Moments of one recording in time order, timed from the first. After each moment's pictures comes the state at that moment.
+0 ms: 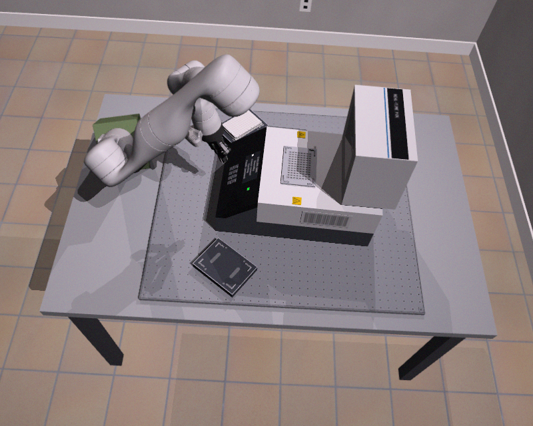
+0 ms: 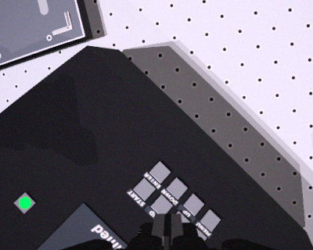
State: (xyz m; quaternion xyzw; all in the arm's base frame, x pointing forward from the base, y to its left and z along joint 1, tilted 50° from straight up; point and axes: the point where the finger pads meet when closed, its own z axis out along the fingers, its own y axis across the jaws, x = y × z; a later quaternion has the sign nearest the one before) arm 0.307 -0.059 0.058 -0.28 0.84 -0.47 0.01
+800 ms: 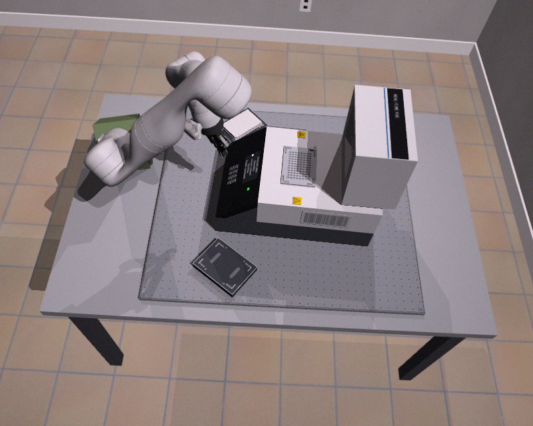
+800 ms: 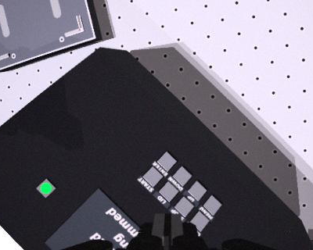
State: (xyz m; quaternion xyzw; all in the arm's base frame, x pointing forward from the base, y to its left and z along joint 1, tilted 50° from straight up) arm 0.306 -0.037 0.076 -0.28 0.84 -0.47 0.01
